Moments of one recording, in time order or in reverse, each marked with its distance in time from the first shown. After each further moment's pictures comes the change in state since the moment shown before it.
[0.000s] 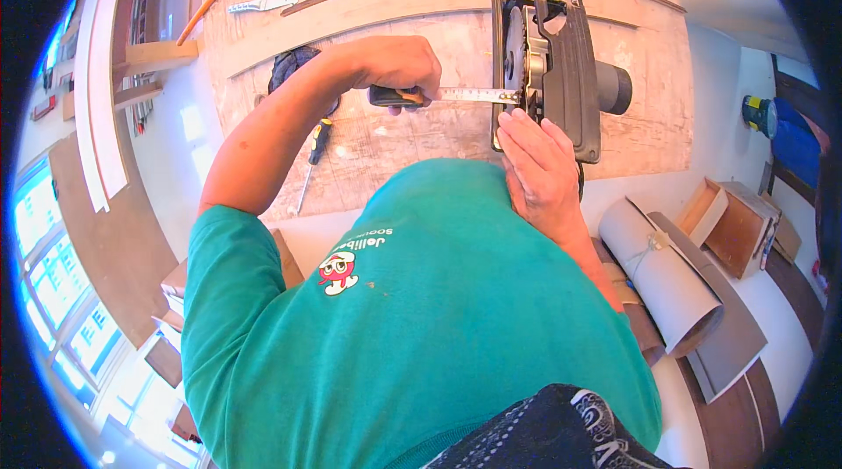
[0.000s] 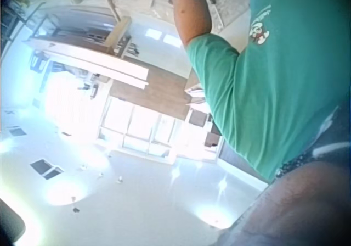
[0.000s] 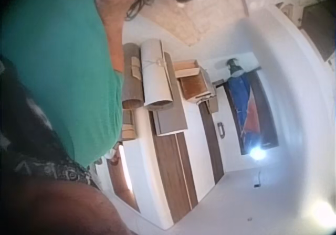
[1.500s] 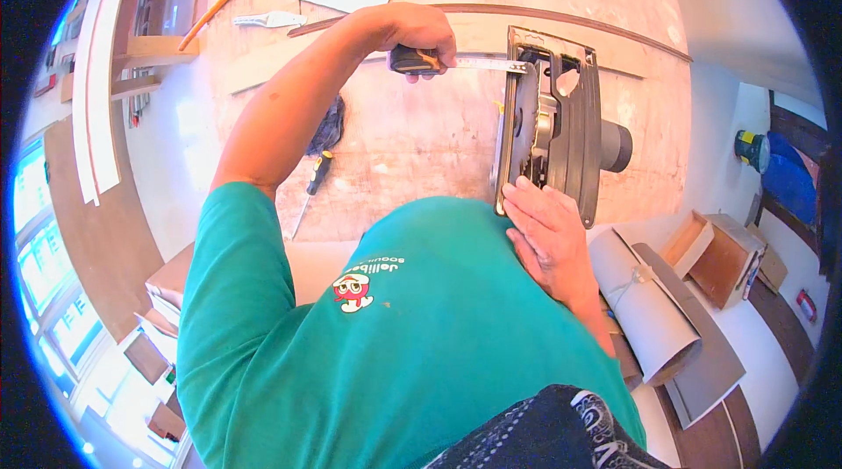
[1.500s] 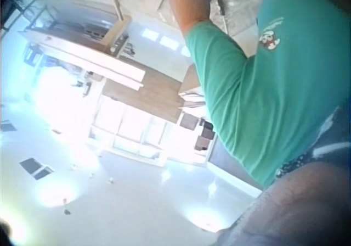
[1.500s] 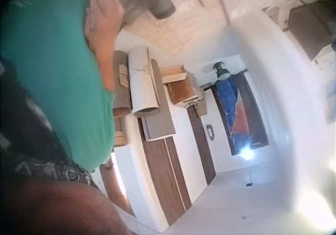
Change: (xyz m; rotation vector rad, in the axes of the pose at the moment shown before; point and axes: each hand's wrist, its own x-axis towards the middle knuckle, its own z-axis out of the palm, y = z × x) left_hand 0.052 -0.004 -0.100 -0.172 0.110 -0.093; right_hand 0.021 0.010 -0.032 0.162 -0.261 0.019
